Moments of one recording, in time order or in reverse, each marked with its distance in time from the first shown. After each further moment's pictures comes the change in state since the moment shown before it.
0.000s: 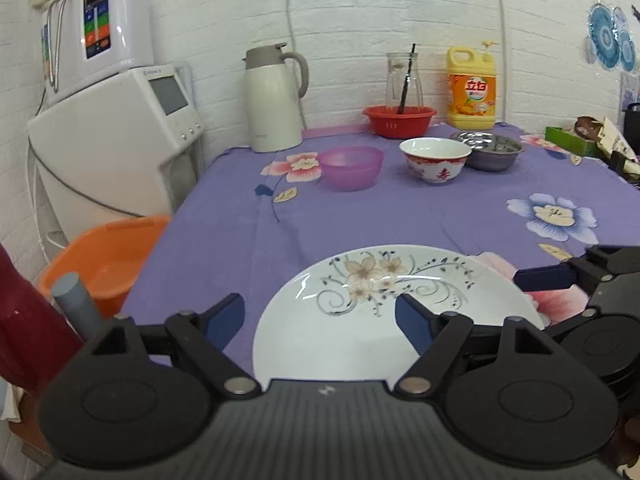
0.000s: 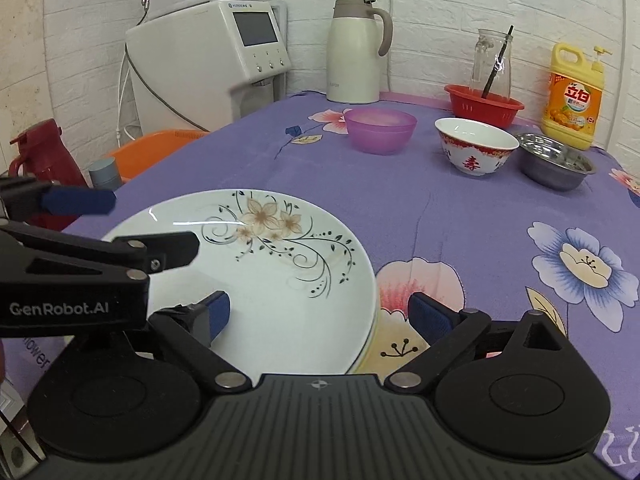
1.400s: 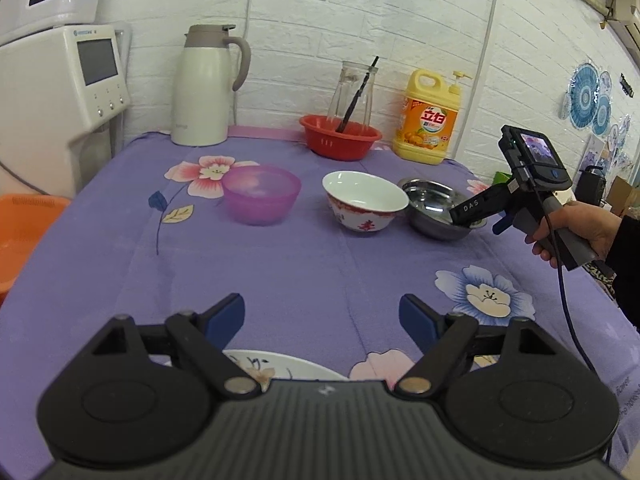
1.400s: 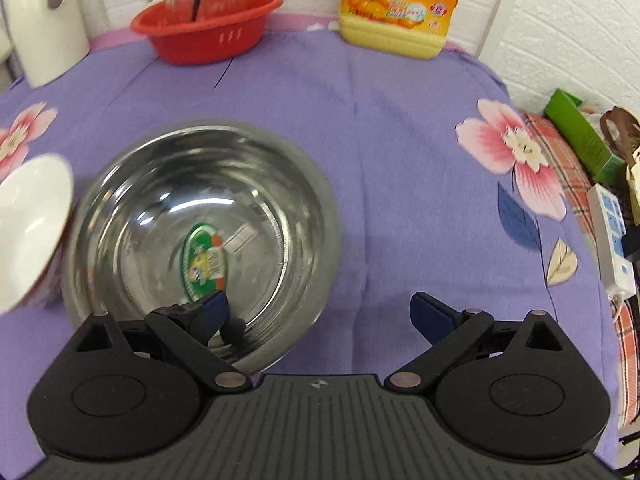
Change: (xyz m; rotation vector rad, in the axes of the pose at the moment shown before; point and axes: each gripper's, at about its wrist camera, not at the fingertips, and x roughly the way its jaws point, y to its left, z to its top) left arm 0.069 -0.037 0.066 -0.164 0.027 -0.226; right arm 0.148 -0.323 0.125 0.197 0.421 -0.326
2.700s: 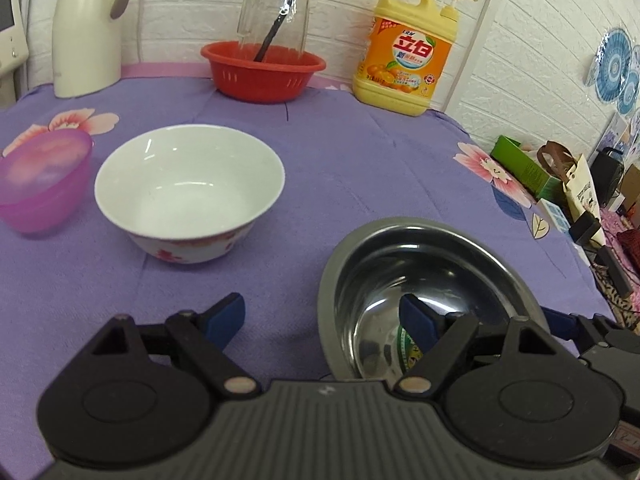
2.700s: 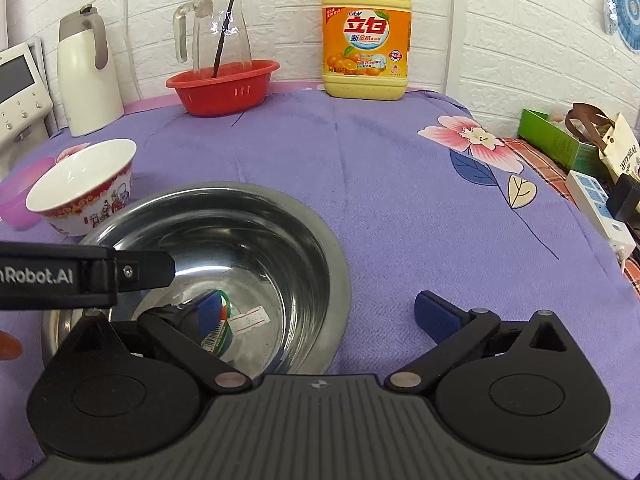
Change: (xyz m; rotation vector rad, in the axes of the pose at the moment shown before) left arm 0.226 -0.123 0.048 -0.053 0.183 -0.010; right arm -0.033 -0.011 -0.113 0.094 -0.355 0.047
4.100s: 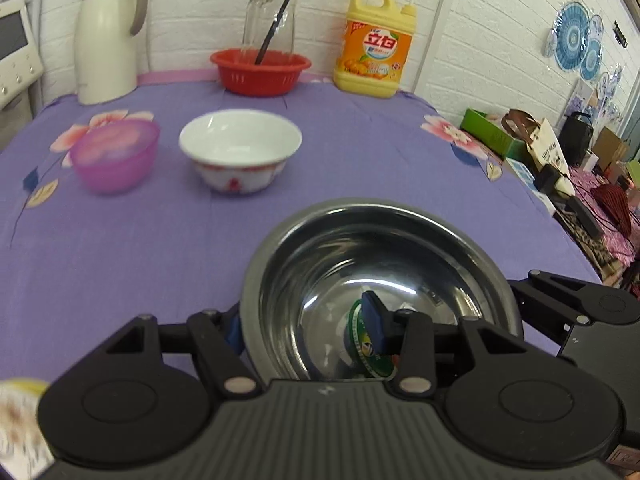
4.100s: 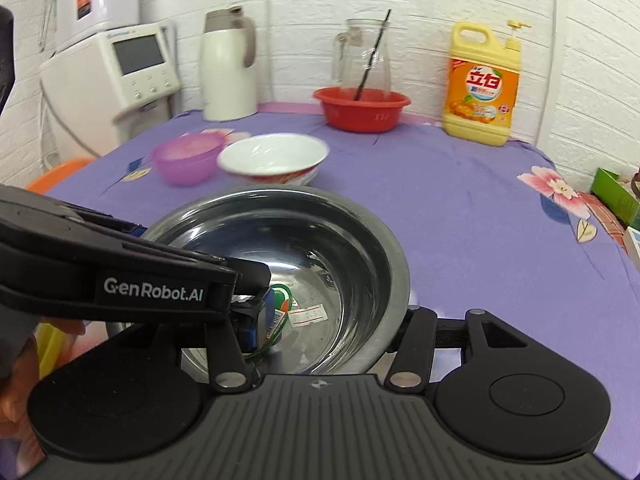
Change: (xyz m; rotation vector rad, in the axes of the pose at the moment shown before) left arm -0.111 0.020 -0.060 0.086 0.033 -0.045; right arm -0.097 0.076 -0.040 -0.190 -0.061 0.227
